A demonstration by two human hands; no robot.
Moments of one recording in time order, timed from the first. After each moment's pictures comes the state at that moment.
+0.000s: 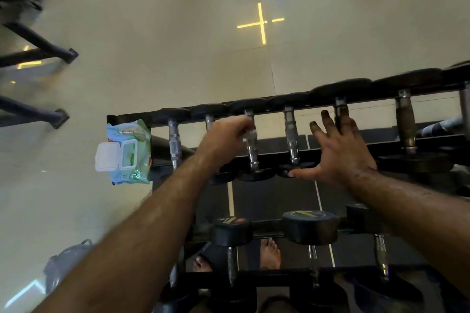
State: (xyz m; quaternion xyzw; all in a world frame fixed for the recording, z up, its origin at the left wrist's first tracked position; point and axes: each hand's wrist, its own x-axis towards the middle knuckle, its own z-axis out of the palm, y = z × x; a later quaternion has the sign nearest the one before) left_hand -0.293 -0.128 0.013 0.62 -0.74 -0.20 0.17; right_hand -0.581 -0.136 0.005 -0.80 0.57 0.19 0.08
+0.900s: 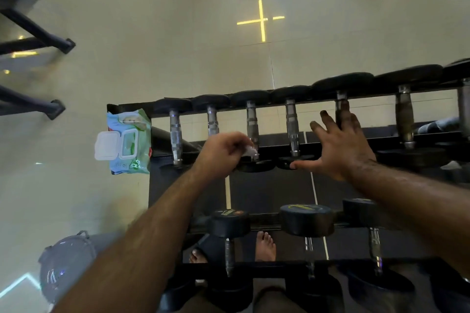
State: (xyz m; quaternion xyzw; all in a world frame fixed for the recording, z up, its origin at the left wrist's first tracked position) left_hand -0.286 -0.072 -0.004 0.64 -0.62 -0.39 0.23; right_hand -0.581 -0.136 0.007 -0.80 0.56 0.21 0.07
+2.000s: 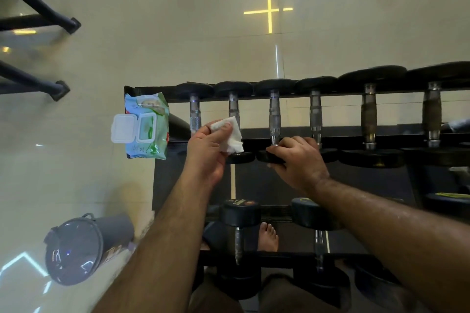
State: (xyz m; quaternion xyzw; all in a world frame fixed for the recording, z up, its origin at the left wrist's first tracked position) left_hand -0.251 -0.038 0.020 0.58 -0.02 -0.59 0.56; right_hand -0.476 -0.068 -0.027 -0.88 0.45 -0.03 0.15
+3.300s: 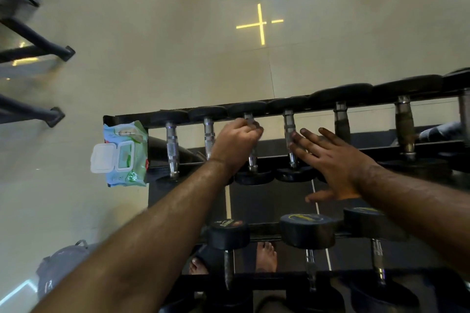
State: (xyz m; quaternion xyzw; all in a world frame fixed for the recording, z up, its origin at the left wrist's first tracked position) left_hand -0.314 -0.134 -0.029 0.55 -0.82 -0.02 0.14; right_hand -0.612 -0.152 -0.019 -0.93 0.31 0.20 0.08
